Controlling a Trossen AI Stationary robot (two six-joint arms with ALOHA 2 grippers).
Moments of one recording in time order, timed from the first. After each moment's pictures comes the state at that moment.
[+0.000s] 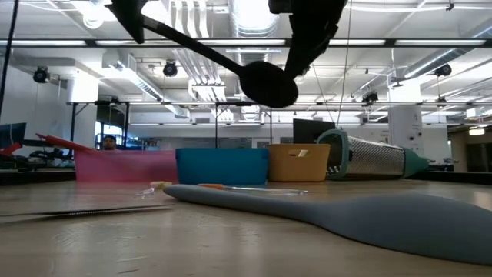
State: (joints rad) left arm -0.07 1.36 1.58 -1.58 -0.65 -0.09; right arm 0.11 1.67 1.47 -0.90 0.30 0.23
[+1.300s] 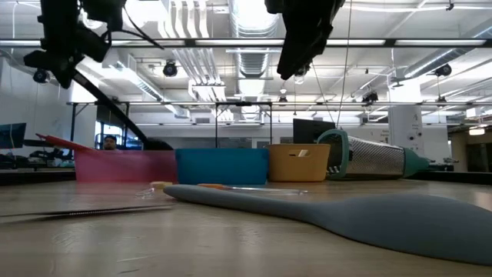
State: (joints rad) left arm 0.54 0.93 1.02 -1.53 -0.76 0.27; right arm 0.10 1.67 1.46 -0.86 0.30 0.26
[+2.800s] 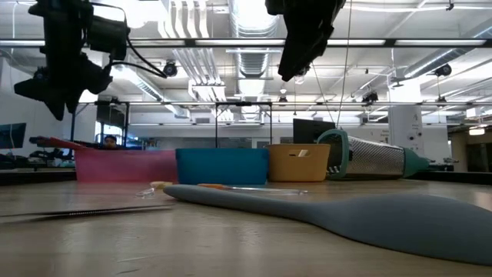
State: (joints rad) left arm 0.59 0.93 0.78 -1.30 -0.72 0.54; right arm 0.10 1.67 1.46 -0.86 0.29 0.25
